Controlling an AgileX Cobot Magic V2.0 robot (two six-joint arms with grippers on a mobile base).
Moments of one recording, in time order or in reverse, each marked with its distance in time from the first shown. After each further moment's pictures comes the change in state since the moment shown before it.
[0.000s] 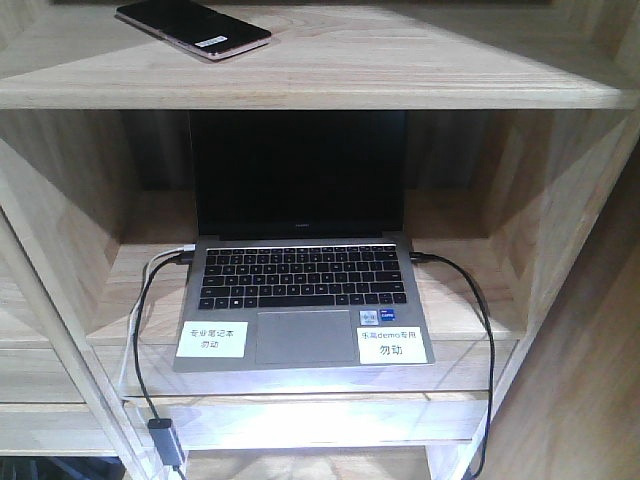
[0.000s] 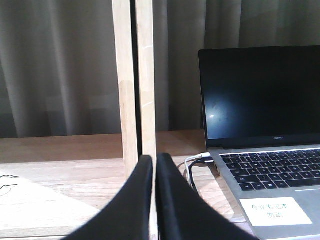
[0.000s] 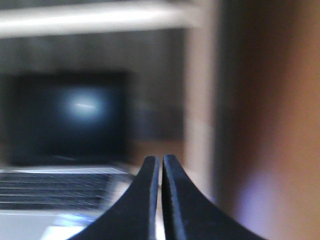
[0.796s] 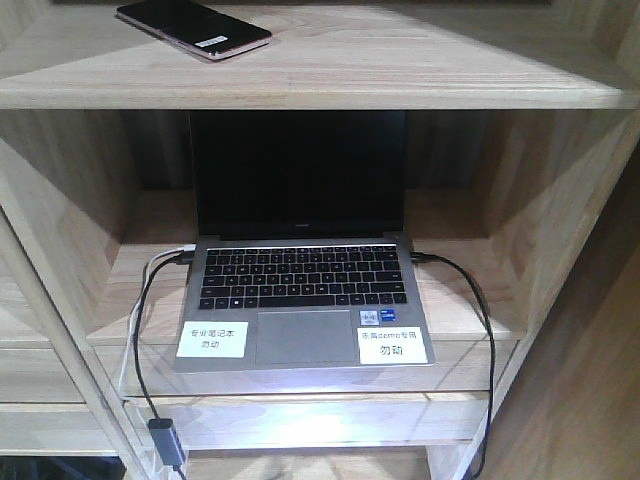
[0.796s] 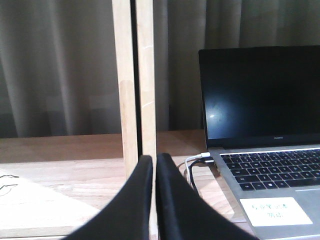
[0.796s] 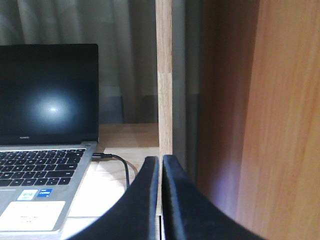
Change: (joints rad) left arm 0.000 0.000 0.000 0.000 0.000 0.000; right arm -0.057 -0.220 0.249 -0.004 -0.078 -0.048
